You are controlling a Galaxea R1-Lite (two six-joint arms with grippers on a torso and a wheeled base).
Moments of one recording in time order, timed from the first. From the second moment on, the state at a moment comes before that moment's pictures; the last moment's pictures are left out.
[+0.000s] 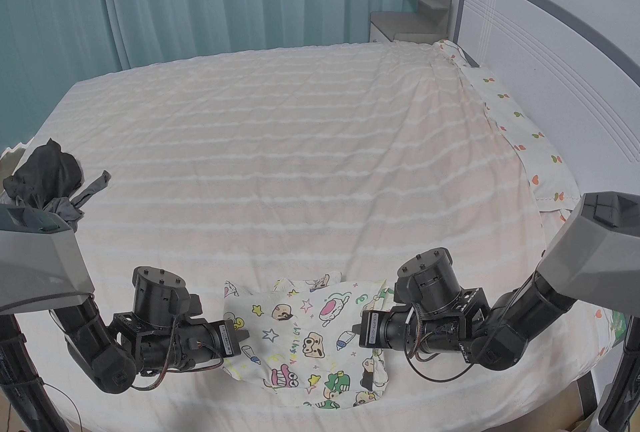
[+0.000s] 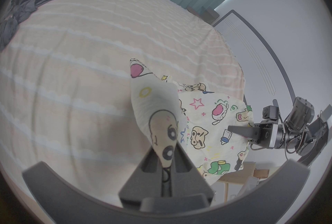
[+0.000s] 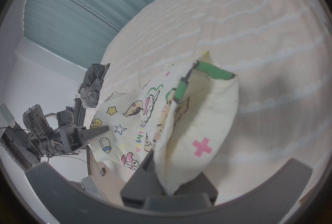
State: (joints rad) left arm -0.42 2.01 -0.30 -1.01 -0.18 -0.61; right arm 0.74 2.13 -0.75 -0.66 0.04 0.71
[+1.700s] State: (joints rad) left arm -0.43 2.03 -0.22 -1.02 -0.08 -0.67; right arm 0.67 2.19 -0.68 -0.70 -0.04 0.71
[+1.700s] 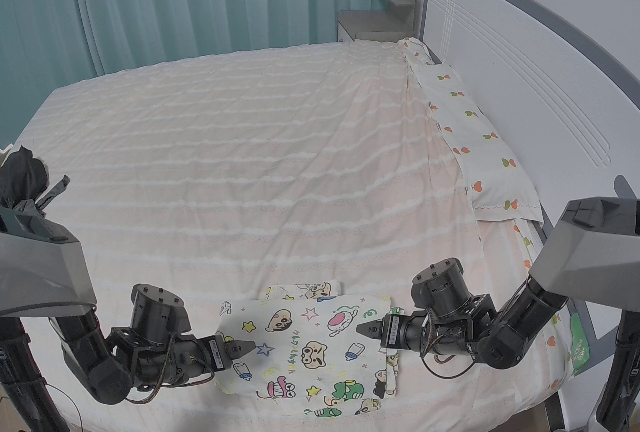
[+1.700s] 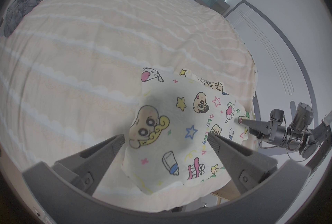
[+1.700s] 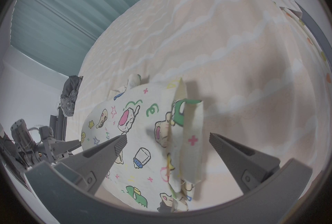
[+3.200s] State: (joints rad) left arm -0.48 2.31 -0.02 -1.48 -0.03 -0.79; right arm 0.64 2.26 -0.76 -0.88 -0.05 0.70
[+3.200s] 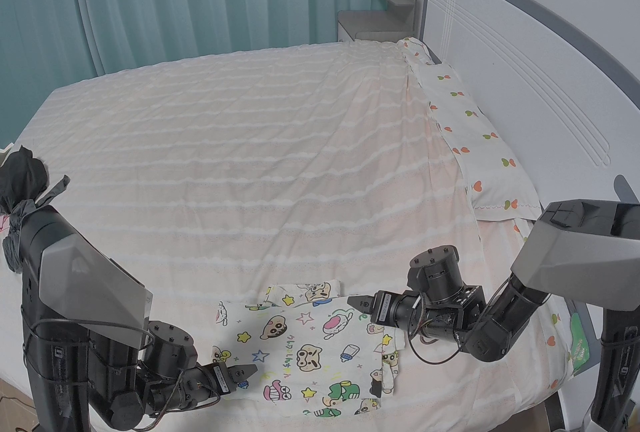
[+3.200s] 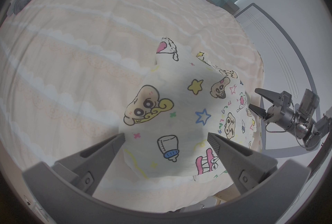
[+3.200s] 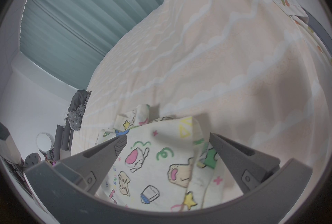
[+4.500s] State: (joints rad) left arm -0.45 1.33 -0.15 -0.74 0.22 -0.63; right arm 0.48 1.20 -0.41 -0.45 -0.29 0.58
